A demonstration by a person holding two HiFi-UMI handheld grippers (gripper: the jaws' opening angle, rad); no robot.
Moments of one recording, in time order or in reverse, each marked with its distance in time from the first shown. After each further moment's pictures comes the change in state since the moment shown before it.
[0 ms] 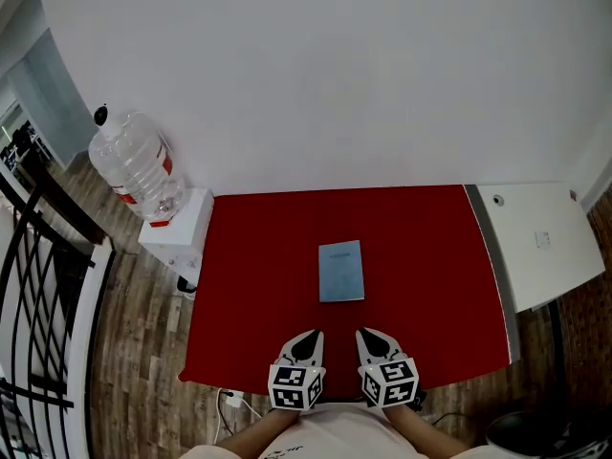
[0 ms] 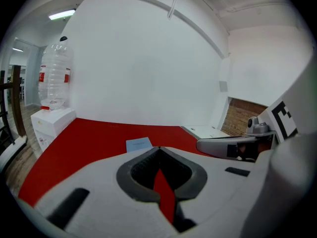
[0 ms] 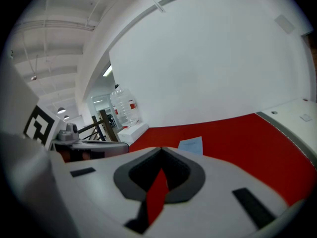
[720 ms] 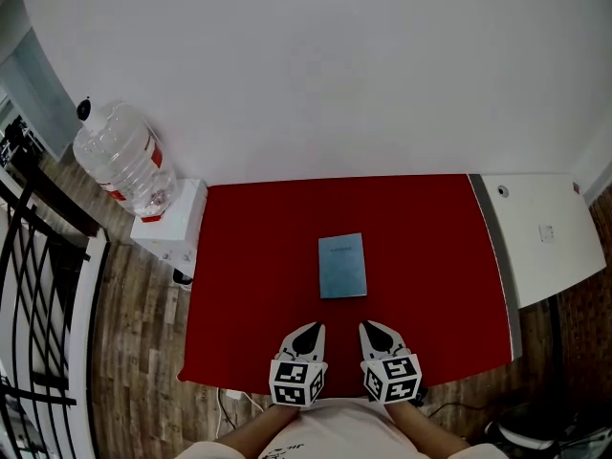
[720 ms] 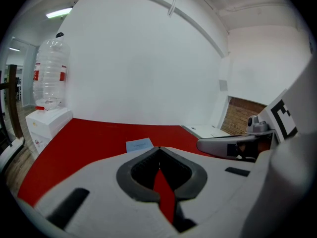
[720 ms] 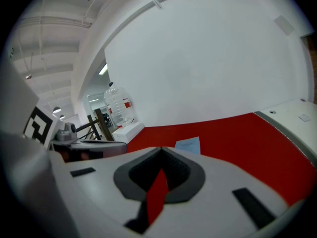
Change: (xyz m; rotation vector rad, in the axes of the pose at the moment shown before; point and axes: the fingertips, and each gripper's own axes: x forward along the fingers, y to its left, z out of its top) left arm 0.027 0.019 0.008 0.005 0.015 -0.023; right arm 0.028 -0.013 0.006 0.014 0.014 -0.040
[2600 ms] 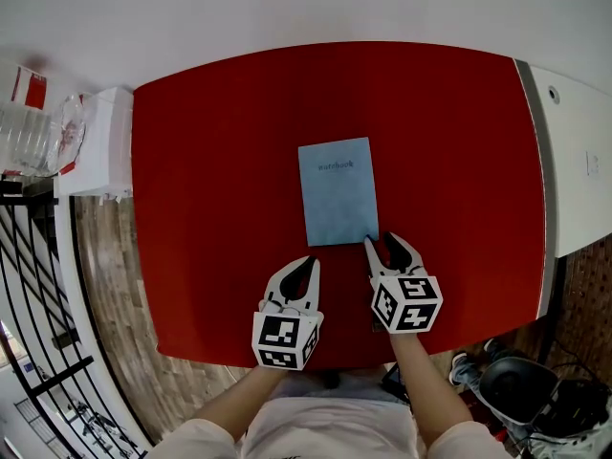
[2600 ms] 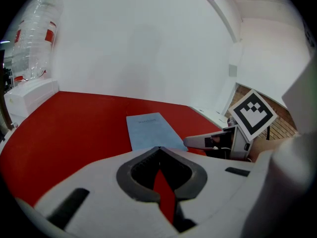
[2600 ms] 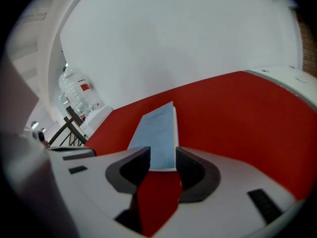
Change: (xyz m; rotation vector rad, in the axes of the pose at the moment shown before) left arm 0.146 0.072 -0.087 -0.033 0.193 -0.045; right arm 0.171 -0.129 -0.101 0.221 0.247 -0.164
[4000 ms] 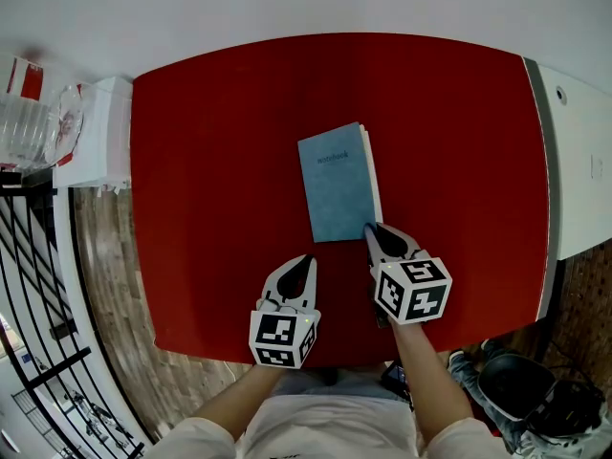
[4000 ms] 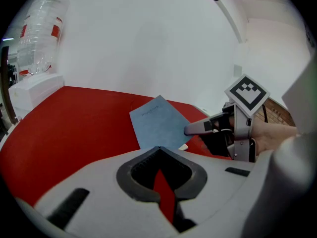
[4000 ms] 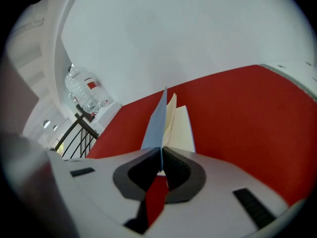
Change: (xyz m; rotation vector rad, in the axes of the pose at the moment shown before) left arm 0.001 0.007 -0.014 -0.040 0.016 0.030; right arm 0.011 0.020 0.019 -0.023 0.093 0.120
